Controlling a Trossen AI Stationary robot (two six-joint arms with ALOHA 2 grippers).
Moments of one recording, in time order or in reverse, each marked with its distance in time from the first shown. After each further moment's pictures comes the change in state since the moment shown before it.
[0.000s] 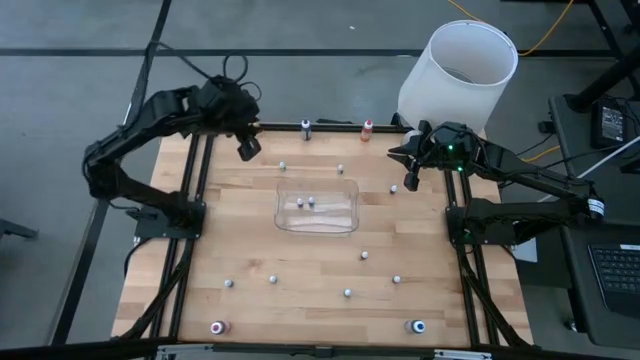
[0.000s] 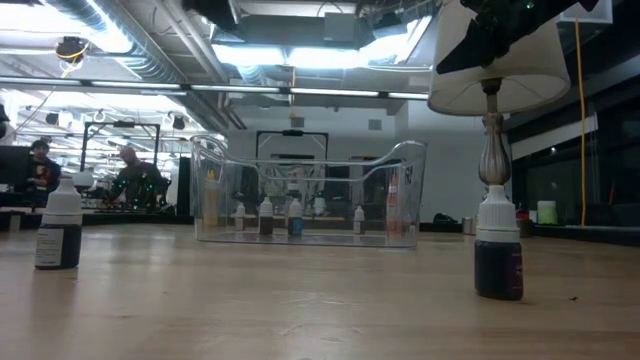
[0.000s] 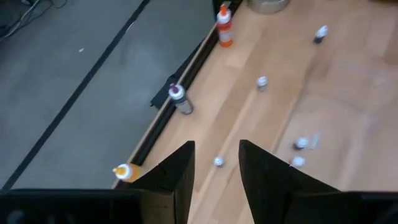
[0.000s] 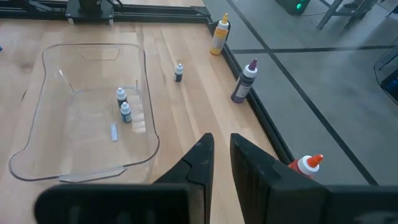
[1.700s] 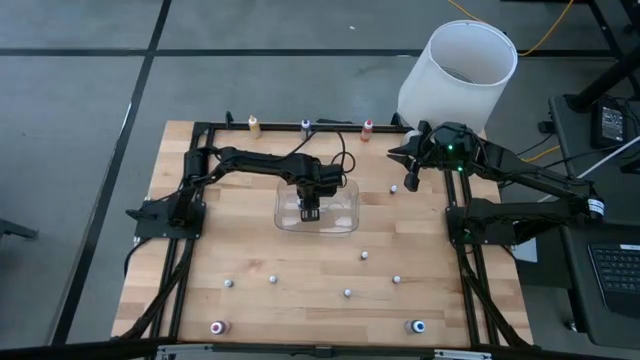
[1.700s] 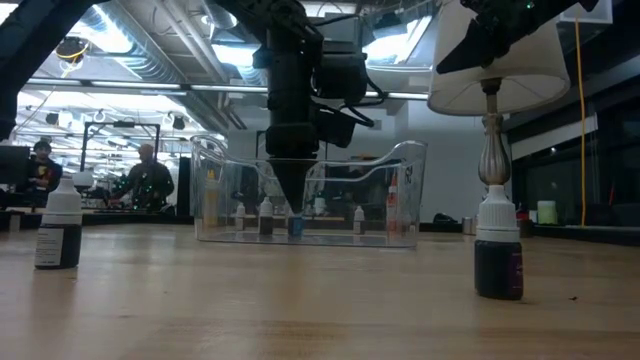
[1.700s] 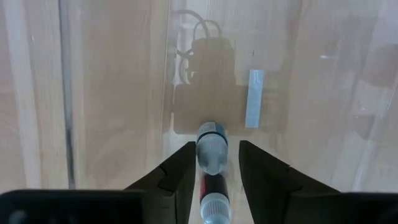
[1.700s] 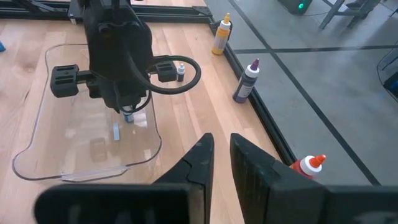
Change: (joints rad) left arm -0.271 0.752 -0.125 0.288 0.165 0.023; right arm 0.001 0.000 0.000 -0.001 -0.008 0.000
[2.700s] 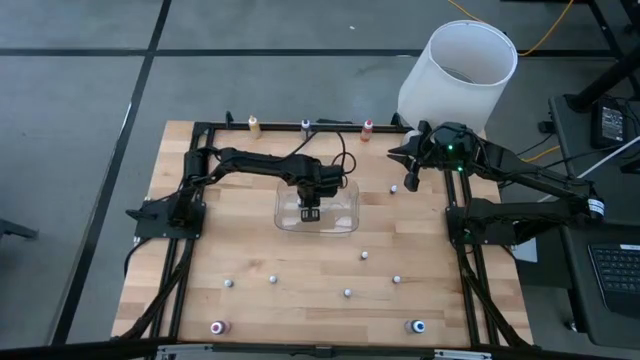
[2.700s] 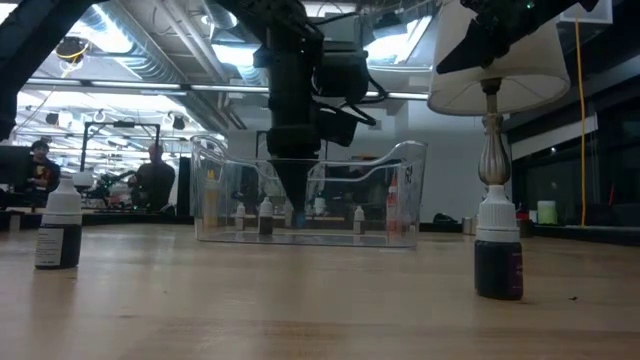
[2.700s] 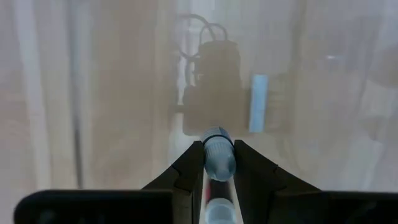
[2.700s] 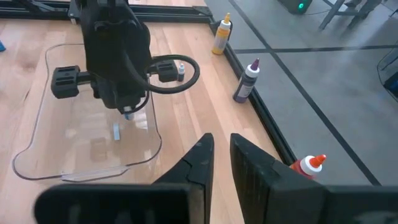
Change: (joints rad) left arm -0.007 0.000 0.000 0.016 -0.027 0.015; right arm 0.000 0.000 0.000 0.000 0.000 0.000
